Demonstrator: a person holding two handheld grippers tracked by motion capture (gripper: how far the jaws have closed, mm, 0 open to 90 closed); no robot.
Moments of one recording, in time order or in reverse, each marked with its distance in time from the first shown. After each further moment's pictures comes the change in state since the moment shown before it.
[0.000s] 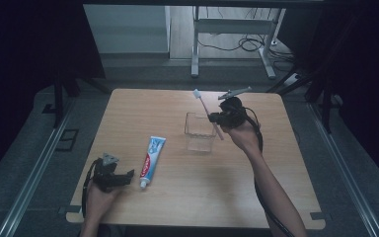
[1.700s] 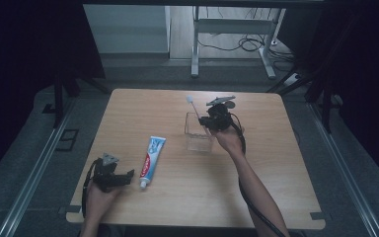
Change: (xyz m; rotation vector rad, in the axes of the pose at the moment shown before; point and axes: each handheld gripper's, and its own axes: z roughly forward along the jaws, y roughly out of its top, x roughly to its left) left arm 0.000 0.000 0.000 0.000 0.000 -0.001; right arm -0.008 -0.021 0.074 -0.003 -0.017 0.025
